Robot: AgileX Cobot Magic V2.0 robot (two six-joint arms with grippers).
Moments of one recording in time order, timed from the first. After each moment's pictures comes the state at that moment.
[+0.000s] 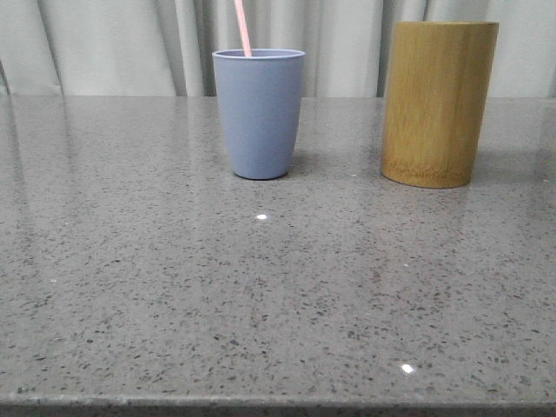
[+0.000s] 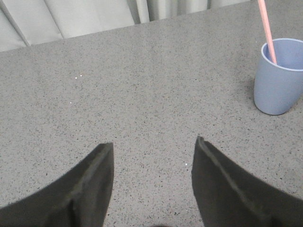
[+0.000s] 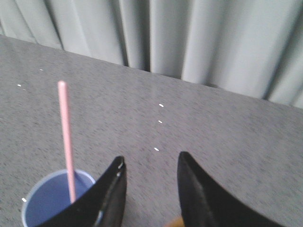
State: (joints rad) left arm -0.44 0.62 -0.84 0.29 0.76 -0.27; right arm 0.44 1.30 -1.26 -0.05 0.37 0.15
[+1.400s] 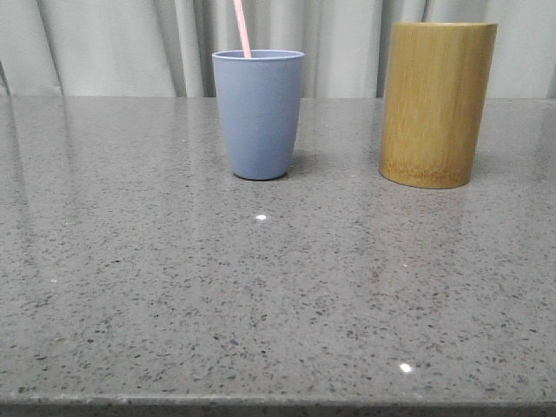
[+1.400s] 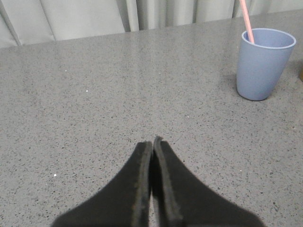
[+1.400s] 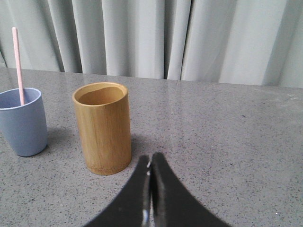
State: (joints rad) left arm -0.44 0.21 -0.51 0.25 0.68 -0.27; right arm 0.22 0.16 -0.47 -0.08 0.48 0.15
